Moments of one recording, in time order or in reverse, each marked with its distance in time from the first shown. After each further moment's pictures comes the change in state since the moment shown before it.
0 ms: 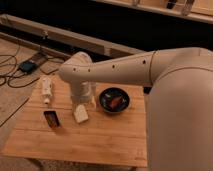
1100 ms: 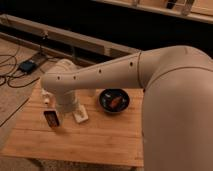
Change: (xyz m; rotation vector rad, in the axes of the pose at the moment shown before) arm 0.055 0.068 0.004 -0.020 0.036 -0.298
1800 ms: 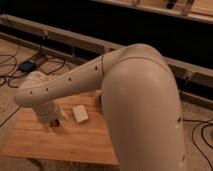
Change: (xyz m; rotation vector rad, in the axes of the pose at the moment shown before) arm -0.019 0.069 0.033 0.082 -0.026 -0.178
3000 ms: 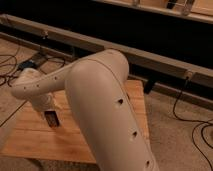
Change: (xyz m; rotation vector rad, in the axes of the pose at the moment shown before) arm -0.112 -0.007 0.036 0.040 -0.091 0.119
